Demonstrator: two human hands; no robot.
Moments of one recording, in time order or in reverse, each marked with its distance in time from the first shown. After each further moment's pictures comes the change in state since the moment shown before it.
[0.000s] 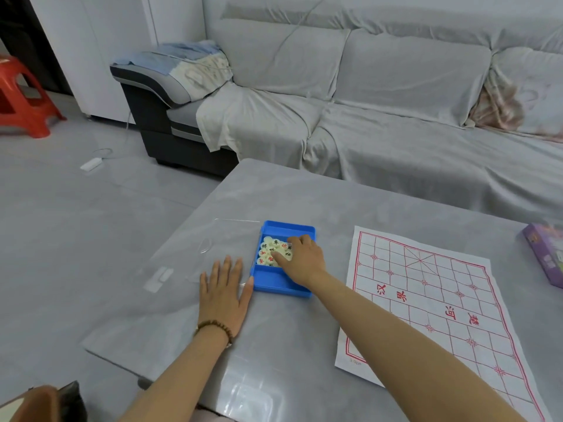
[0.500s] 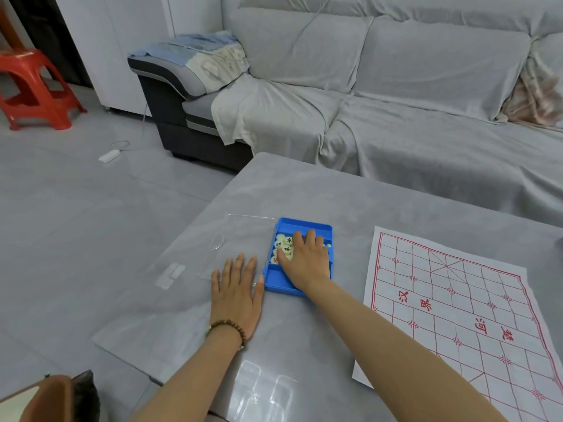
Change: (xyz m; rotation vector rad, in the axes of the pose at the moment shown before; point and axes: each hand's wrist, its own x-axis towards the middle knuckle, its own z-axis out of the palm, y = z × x) left_hand 0.002 0.004 0.003 0.038 0.024 -0.010; right_hand 0.013 -0.016 0.028 -0.118 0.162 -0.035
